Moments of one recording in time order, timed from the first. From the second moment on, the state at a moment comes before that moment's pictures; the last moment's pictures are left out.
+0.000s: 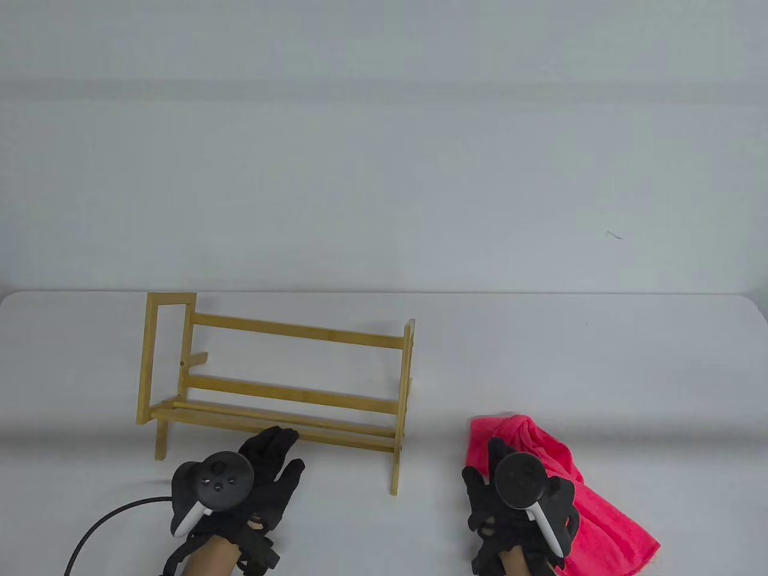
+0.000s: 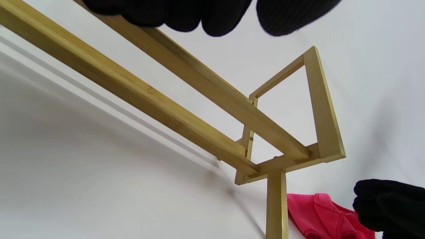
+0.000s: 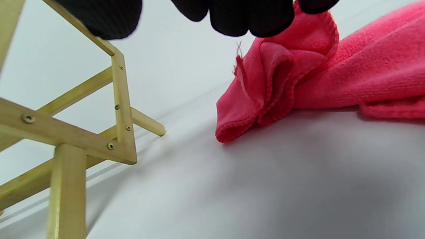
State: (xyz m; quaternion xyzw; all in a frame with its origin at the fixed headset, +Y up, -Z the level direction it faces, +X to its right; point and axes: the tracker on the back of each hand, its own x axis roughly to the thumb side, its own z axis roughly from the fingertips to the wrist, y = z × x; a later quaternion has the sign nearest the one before) left_hand -0.233 -0.720 -0.340 0.03 -0.17 0.31 0.94; right_hand 0.164 -0.728 -0.326 -0.09 0.01 0.96 0.26
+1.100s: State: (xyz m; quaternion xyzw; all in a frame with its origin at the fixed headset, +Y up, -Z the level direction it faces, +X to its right) left_hand -0.233 -0.722 -0.342 0.01 -0.17 0.31 0.94; right_hand 0.160 -0.729 -0.326 -0.08 0.02 0.96 0.26
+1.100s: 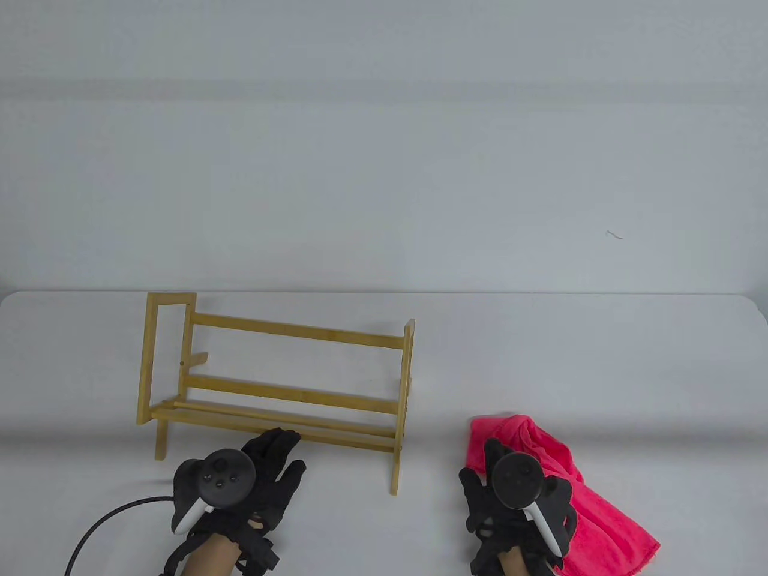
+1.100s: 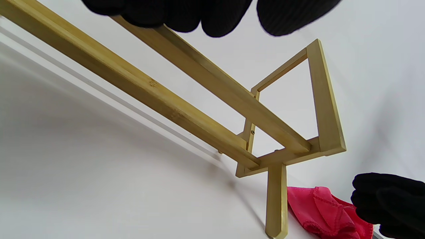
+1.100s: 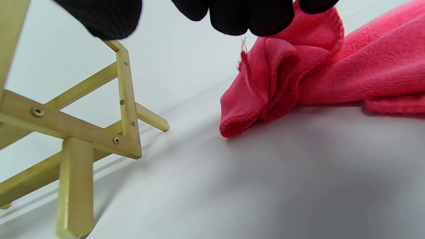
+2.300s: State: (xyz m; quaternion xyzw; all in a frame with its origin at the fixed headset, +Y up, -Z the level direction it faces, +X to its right) left_hand -0.234 -0.719 -0.342 0.02 -0.17 0.31 0.94; right_hand 0.215 -0.713 -0.359 -0.16 -0.03 0.96 0.24
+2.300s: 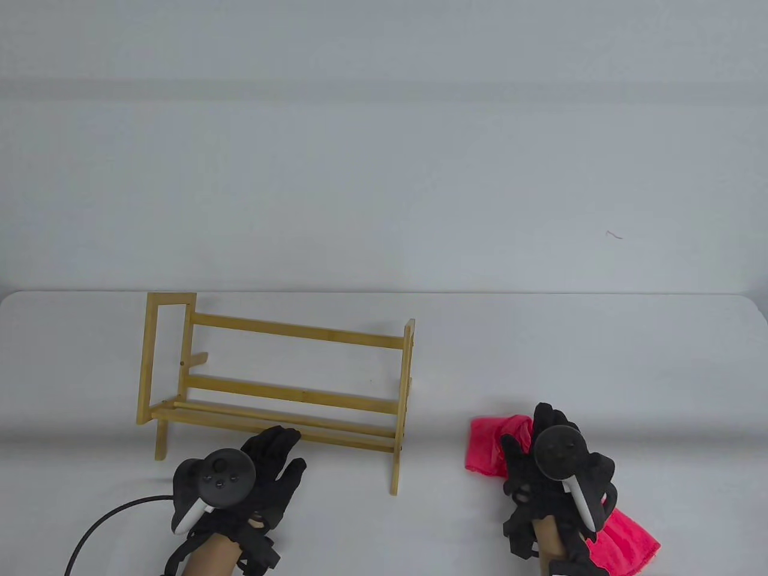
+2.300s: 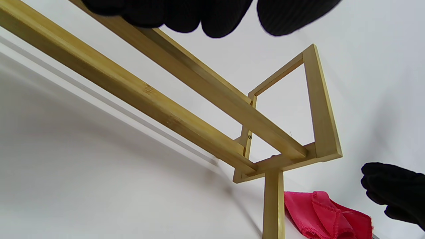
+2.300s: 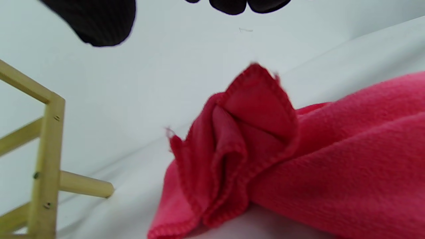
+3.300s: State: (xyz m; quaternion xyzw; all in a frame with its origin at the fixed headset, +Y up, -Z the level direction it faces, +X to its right) left_hand -0.235 -0.717 -0.341 0.02 -0.17 0.29 0.94; right_hand 0.184 -0.771 -0.397 -0.15 0.07 0.98 0.07
